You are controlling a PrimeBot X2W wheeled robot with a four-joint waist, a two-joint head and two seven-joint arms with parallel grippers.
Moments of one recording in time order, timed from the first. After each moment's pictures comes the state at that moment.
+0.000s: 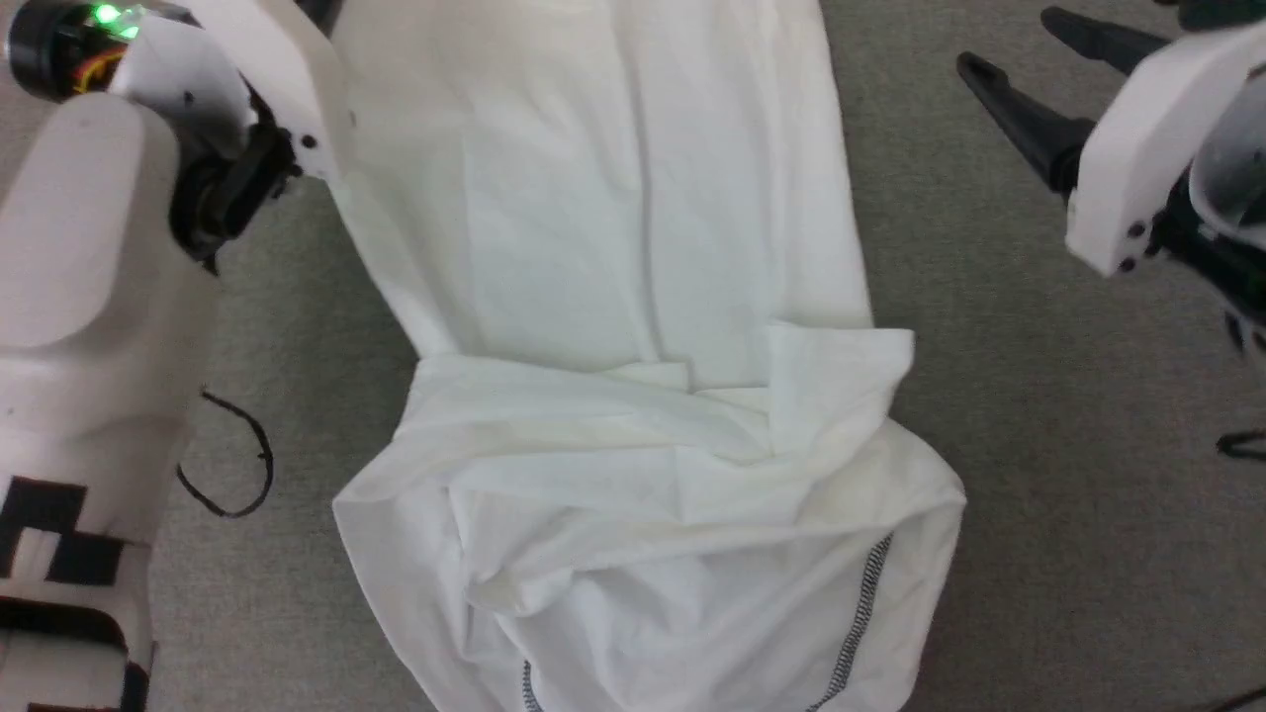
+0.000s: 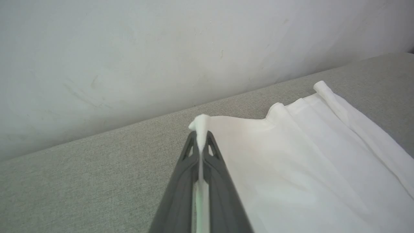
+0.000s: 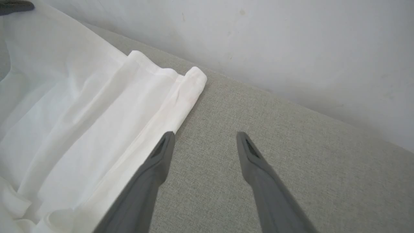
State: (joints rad) left arm -1.06 0.42 -0.45 0.55 -0.59 -0.12 0.32; right arm -0.79 -0.44 0.29 0.04 0.55 0.13 0.66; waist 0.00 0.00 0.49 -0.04
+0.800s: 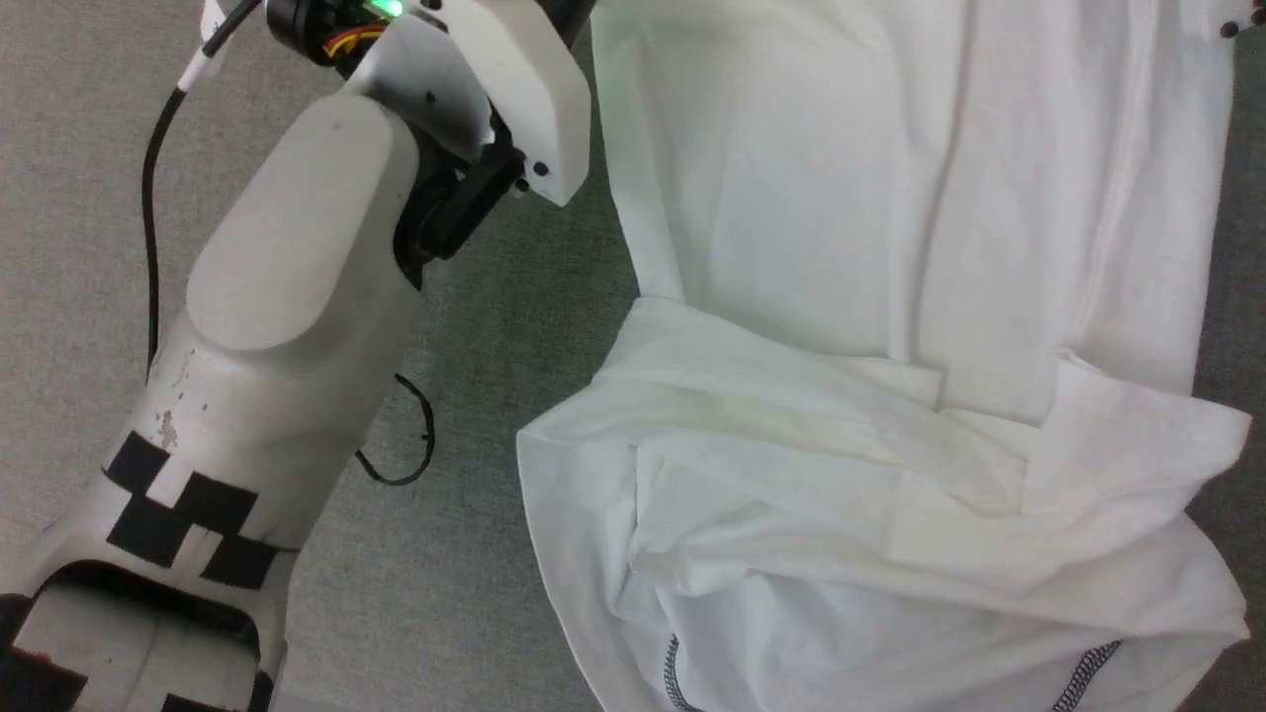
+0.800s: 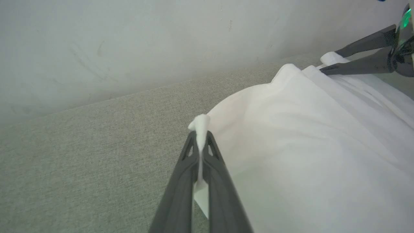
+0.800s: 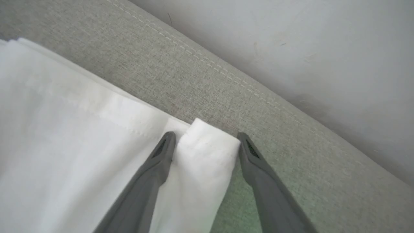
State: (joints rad) left arm -1.09 0.24 -0.58 0.46 -0.57 -0.12 0.17; right arm -1.32 -0.45 0.52 0.75 0.43 0.13 0.69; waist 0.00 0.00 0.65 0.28
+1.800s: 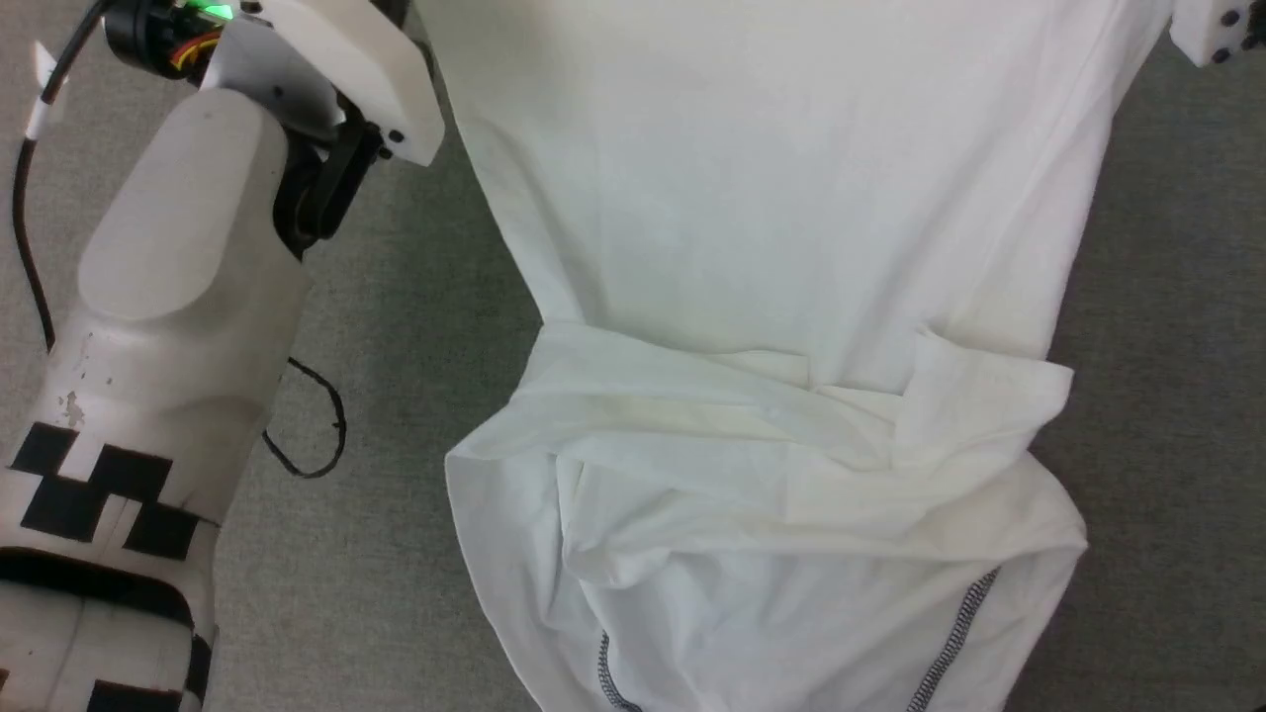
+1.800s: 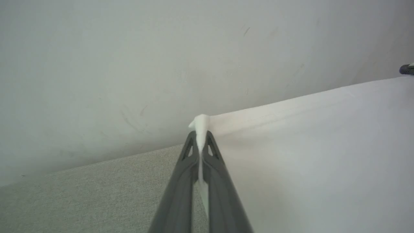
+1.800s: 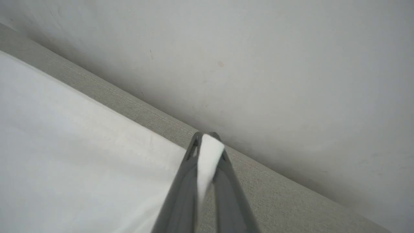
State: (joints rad) left arm -1.12 0.32 -0.53 0.68 -0.57 -0.10 -0.06; right arm -1.32 -0.51 0.70 0.81 0.61 0.13 0.20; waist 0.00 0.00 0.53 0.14
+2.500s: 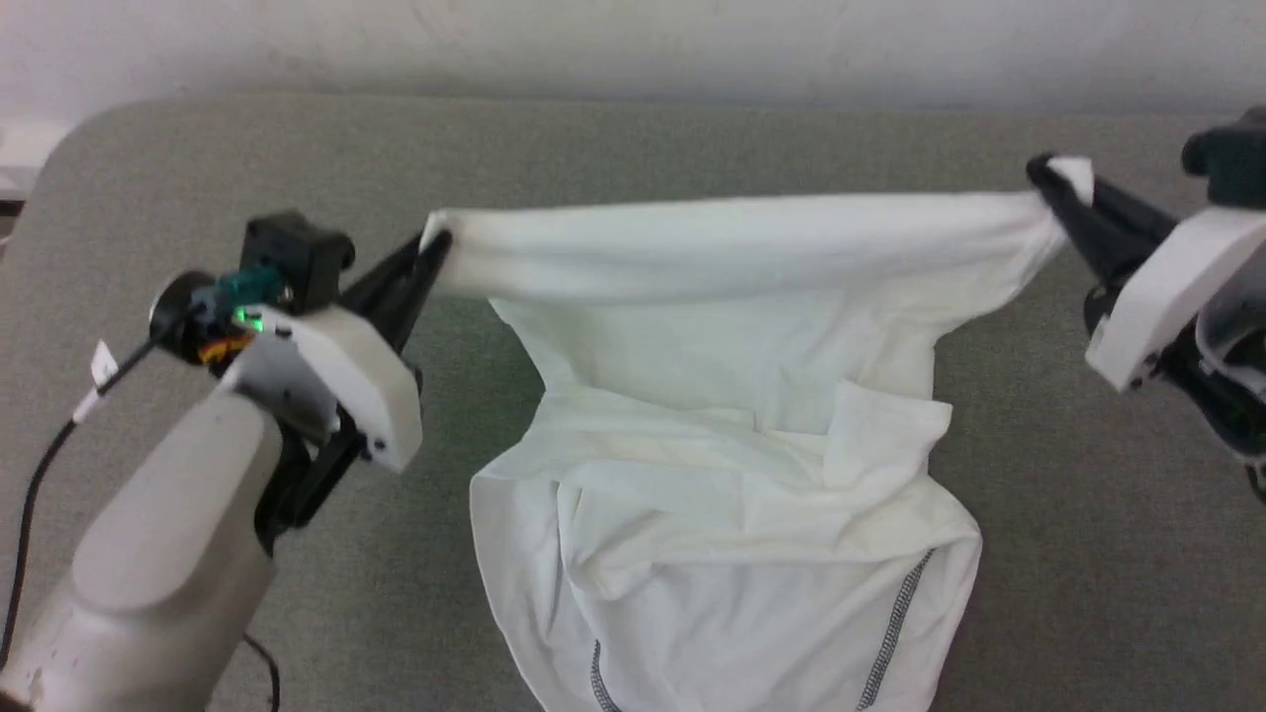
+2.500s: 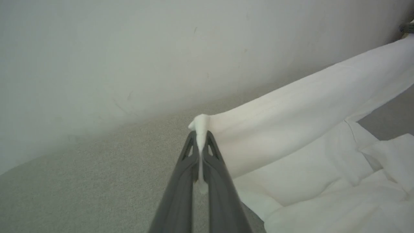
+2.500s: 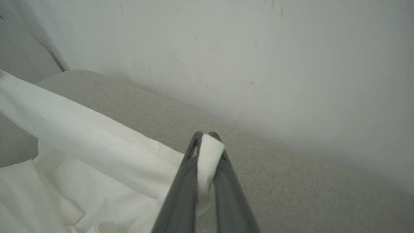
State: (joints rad) left arm -0.67 0.52 -0.60 0.32 -0.62 -0.09 0.02; right arm -0.82 -0.66 0.73 0.45 0.89 0.13 -0.03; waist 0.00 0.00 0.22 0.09
